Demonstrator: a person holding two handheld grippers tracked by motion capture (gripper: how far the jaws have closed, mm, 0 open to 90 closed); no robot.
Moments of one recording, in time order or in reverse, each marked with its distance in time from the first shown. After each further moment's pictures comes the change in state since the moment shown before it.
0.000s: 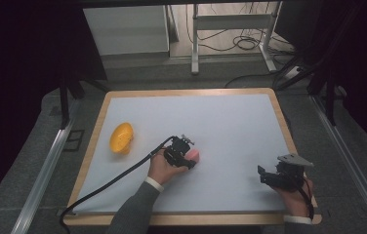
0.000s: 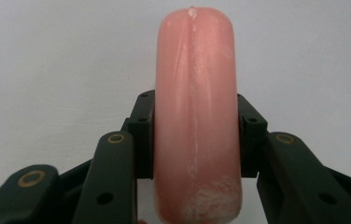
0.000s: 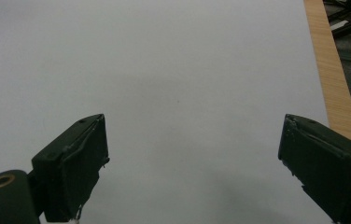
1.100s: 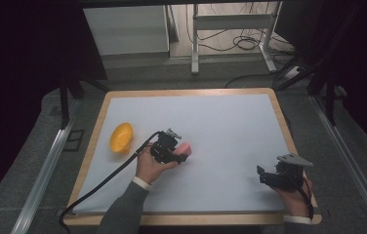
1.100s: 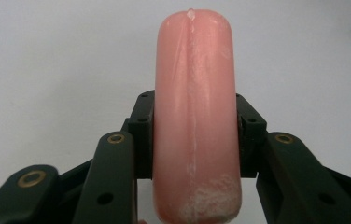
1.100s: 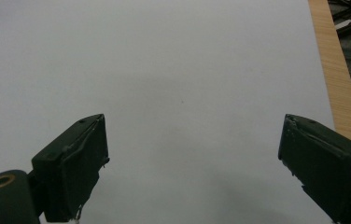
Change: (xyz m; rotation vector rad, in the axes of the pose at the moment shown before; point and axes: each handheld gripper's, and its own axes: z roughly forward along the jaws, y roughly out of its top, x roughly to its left) left arm 0.015 -0.012 -0.045 -0.115 -0.002 -0.031; right arm 0.002 0.001 0.000 0.002 0.012 0.000
